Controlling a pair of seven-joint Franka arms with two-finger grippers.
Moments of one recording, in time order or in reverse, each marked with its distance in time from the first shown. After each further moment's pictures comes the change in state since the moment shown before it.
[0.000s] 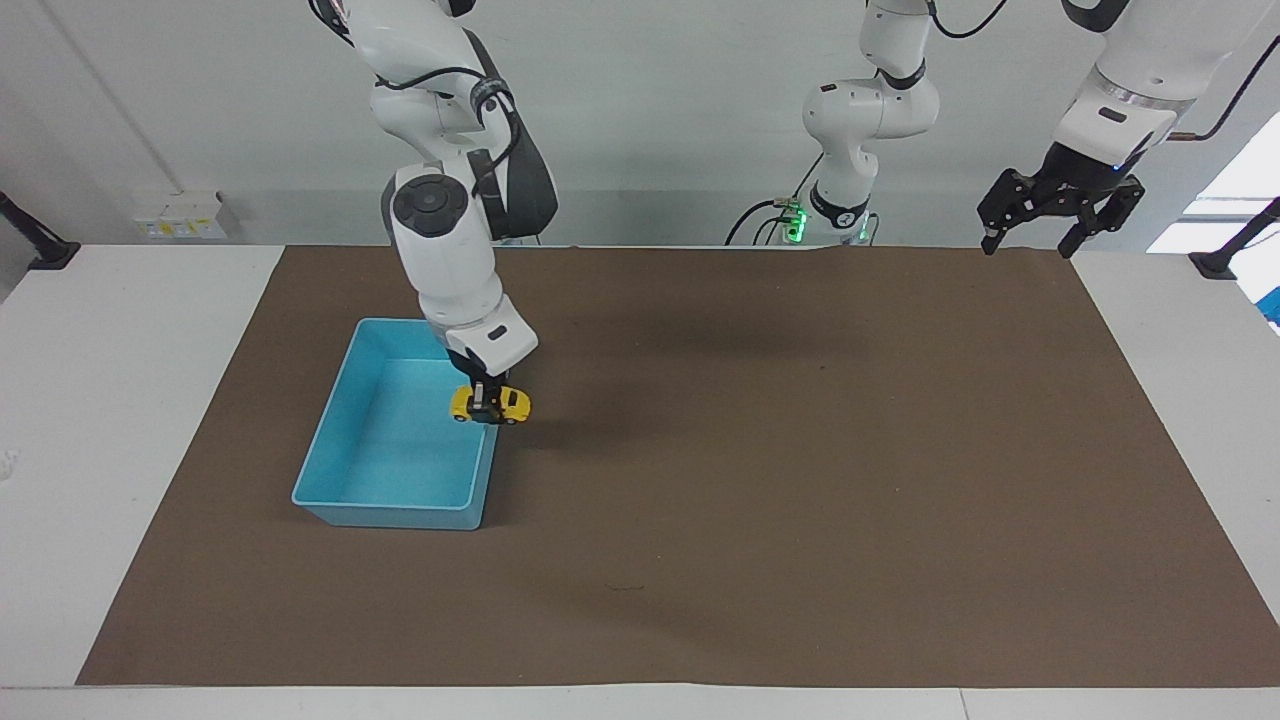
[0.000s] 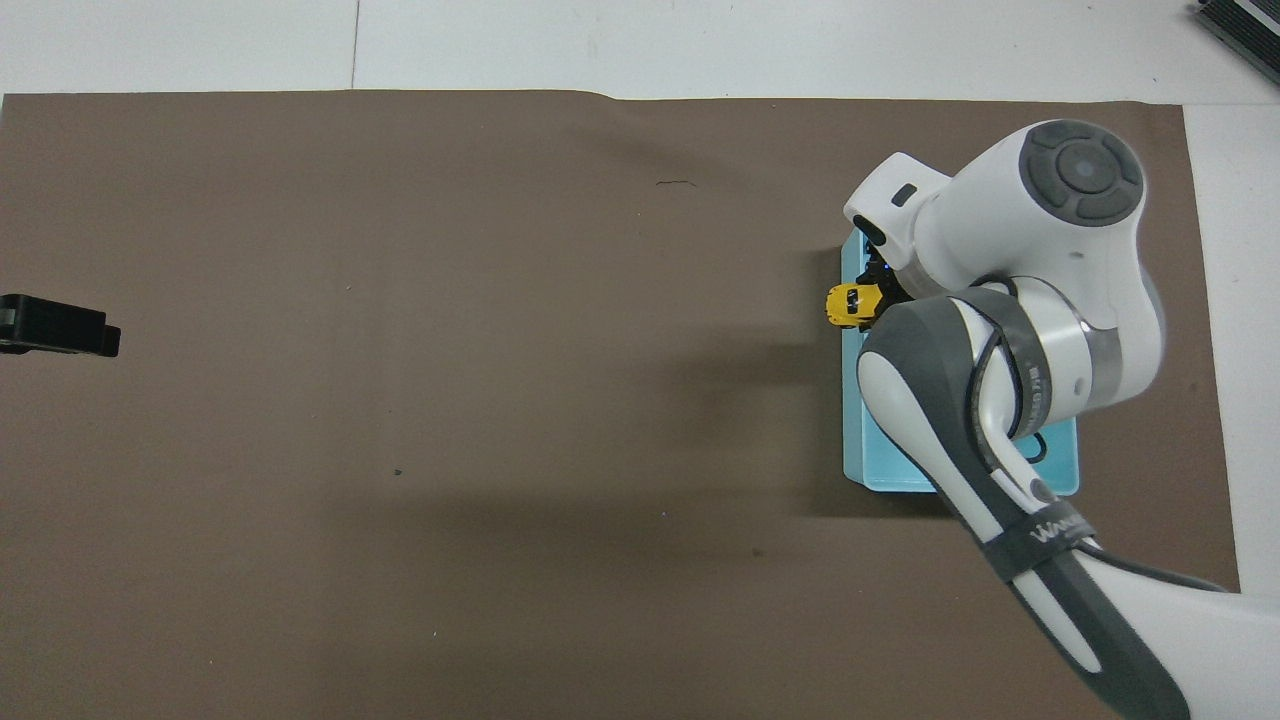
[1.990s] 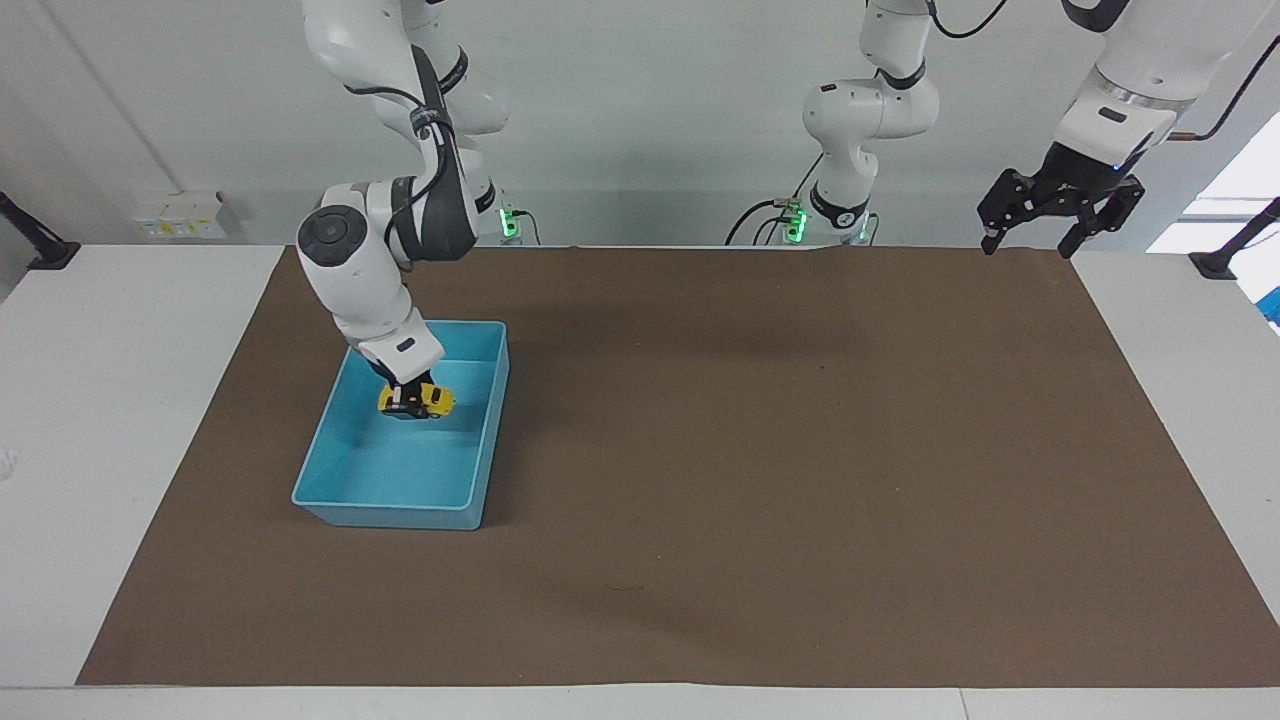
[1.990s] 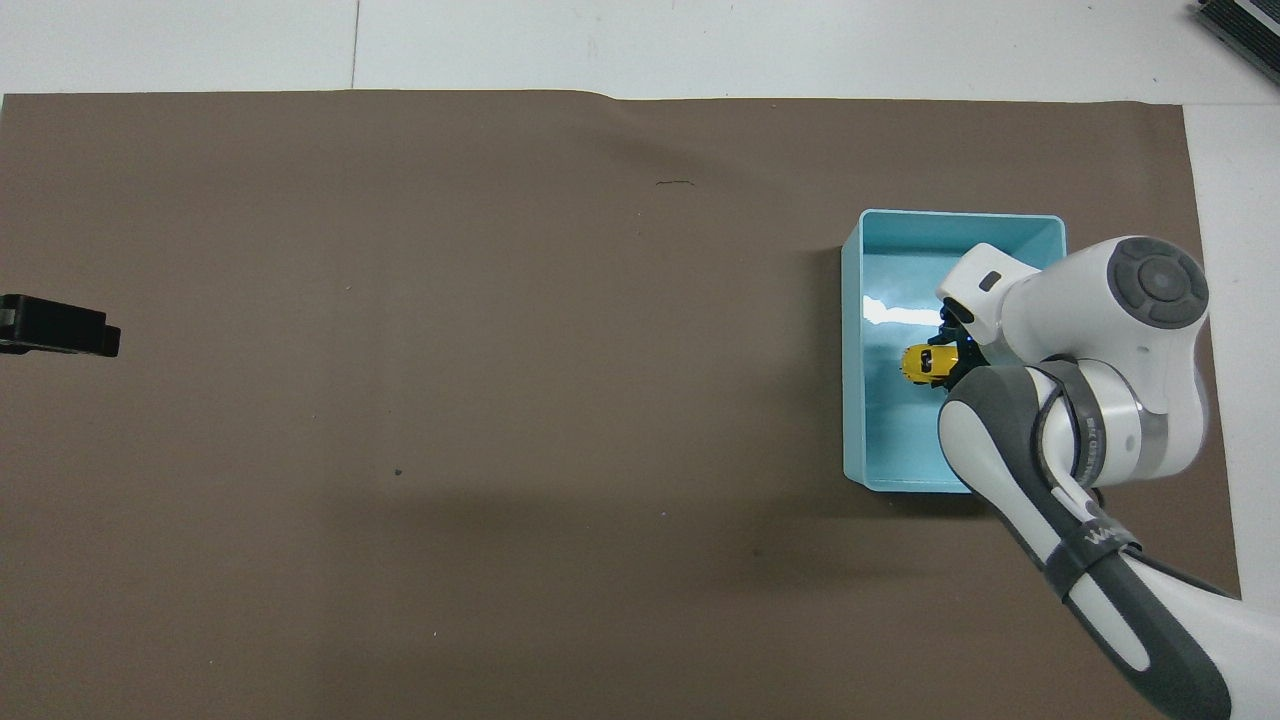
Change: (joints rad) left arm 0.000 0.000 0.000 0.000 0.000 0.000 0.000; right arm -0.159 -0.089 -0.001 -0.377 0.000 0.269 -0.129
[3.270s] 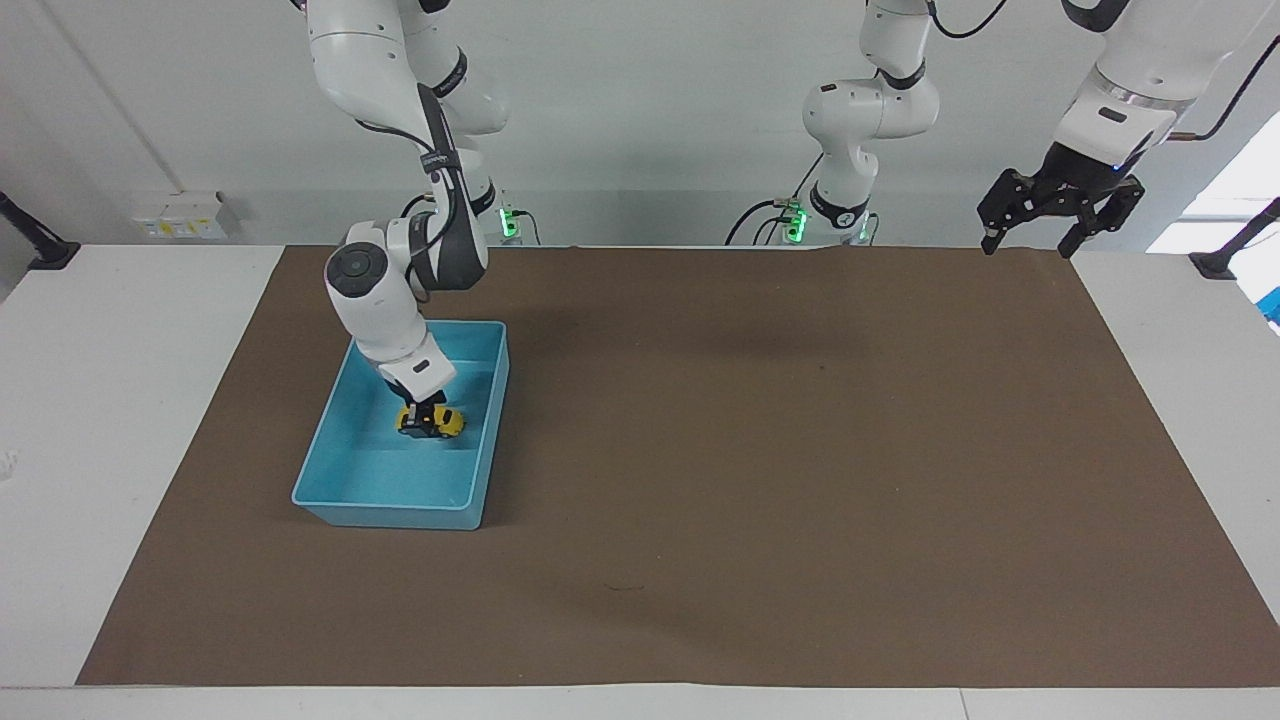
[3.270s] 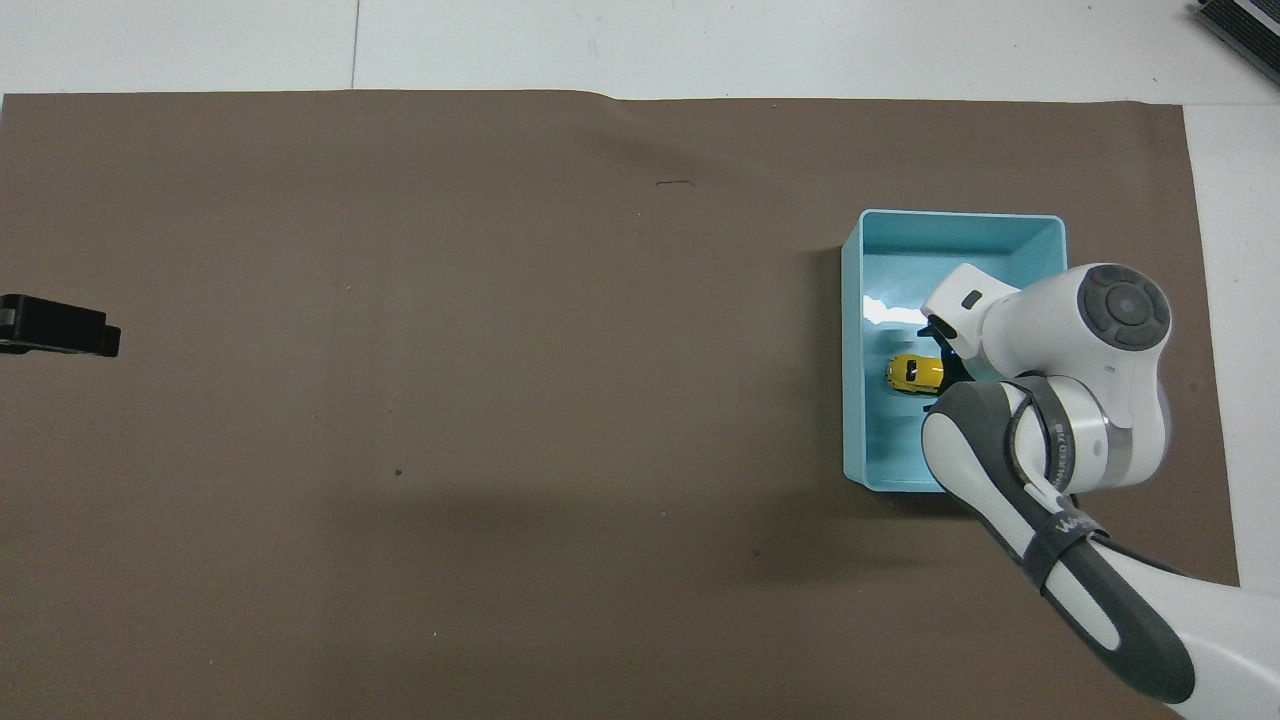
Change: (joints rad) left arm 0.000 0.000 0.000 0.000 0.000 0.000 0.000; right arm -0.004 0.042 0.000 -0.043 0.000 0.095 -0.011
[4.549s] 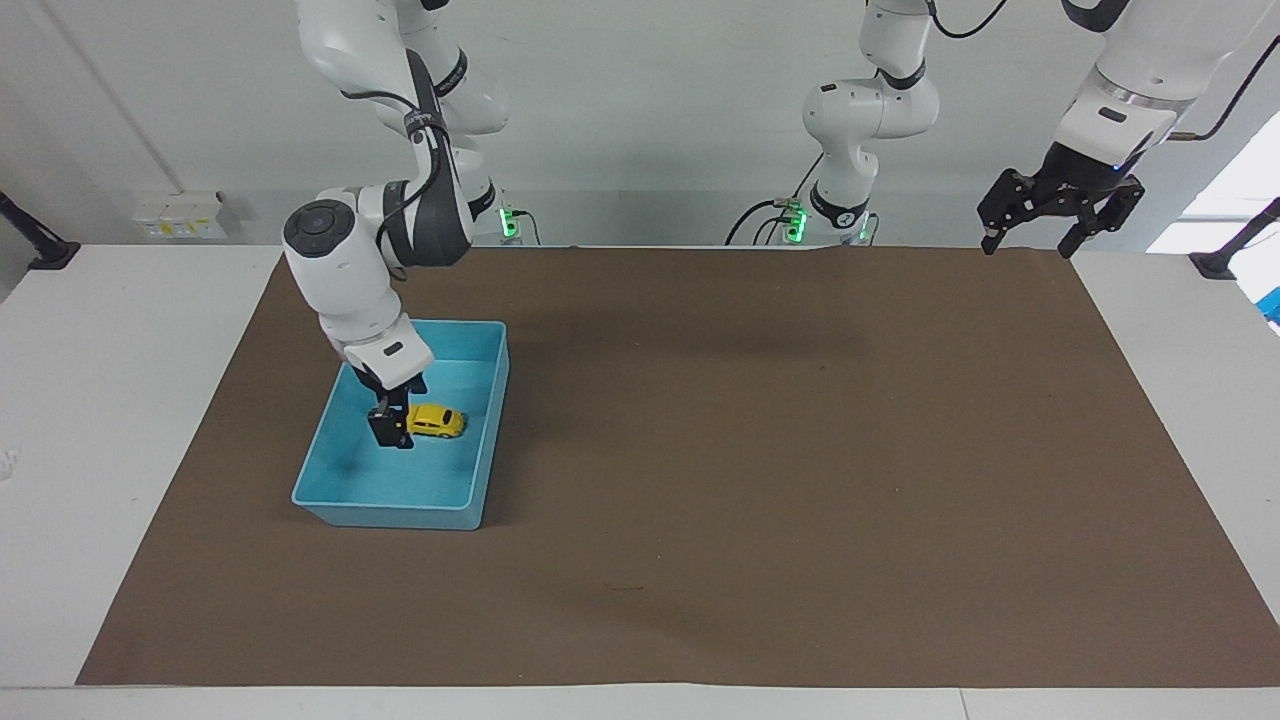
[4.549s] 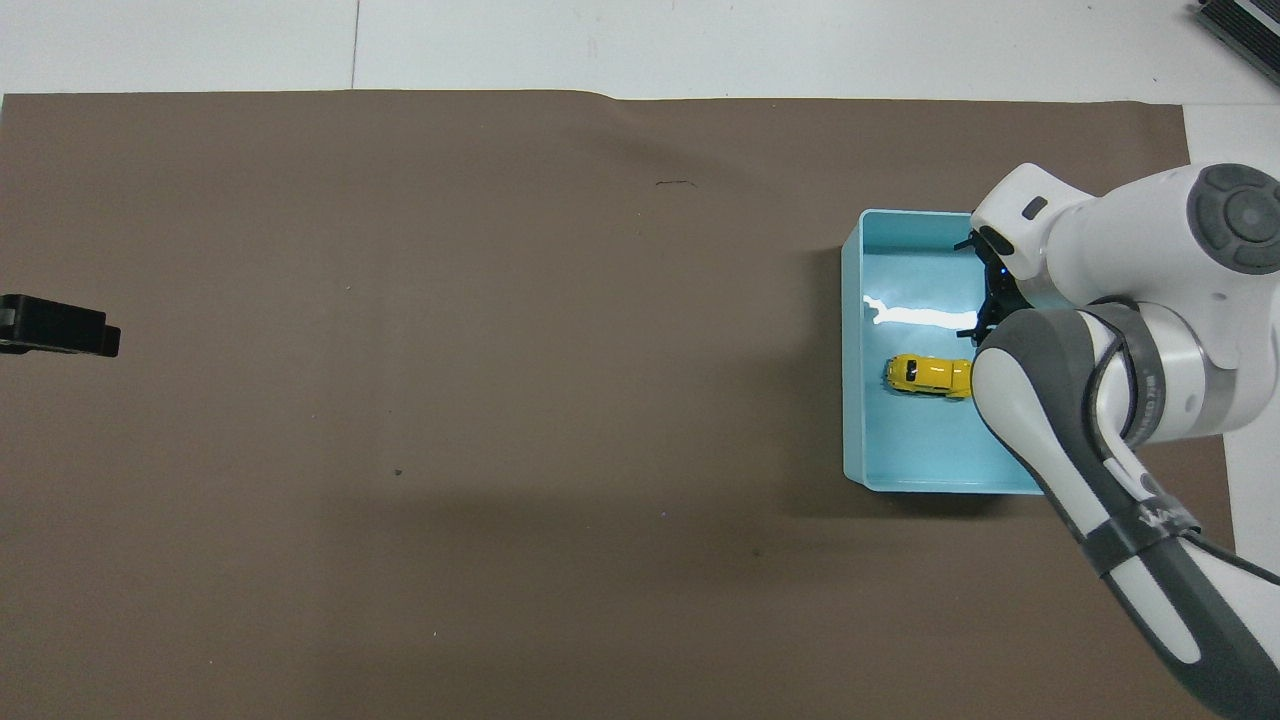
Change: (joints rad) left arm 0.000 0.000 0.000 0.000 0.000 0.000 0.000; right arm 0.004 -0.028 0.005 0.263 0.000 -0.155 0.000
